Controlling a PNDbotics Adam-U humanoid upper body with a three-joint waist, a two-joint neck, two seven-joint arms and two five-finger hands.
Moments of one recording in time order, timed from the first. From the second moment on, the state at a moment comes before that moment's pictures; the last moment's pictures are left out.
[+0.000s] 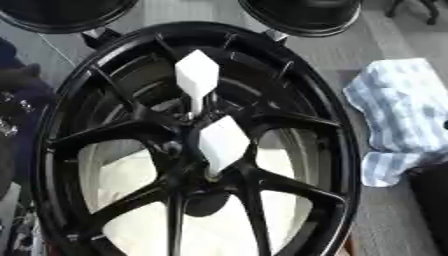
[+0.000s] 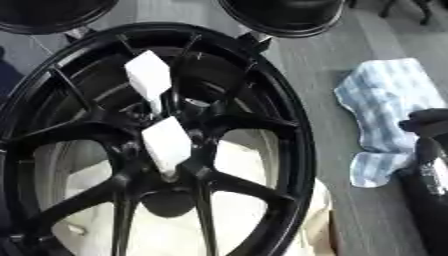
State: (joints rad) left arm -0.22 0.32 -0.02 -1.98 0.22 -0.30 -0.13; right arm 0.16 -0.65 -0.19 -1.98 -0.25 -0.60 0.00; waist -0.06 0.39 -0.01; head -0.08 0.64
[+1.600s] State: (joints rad) left arm -0.22 0.35 -0.03 -1.98 0.26 -0.24 -0.10; right arm -0.30 -1.26 0.11 -1.99 -0.07 -0.74 0.34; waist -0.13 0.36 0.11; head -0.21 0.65
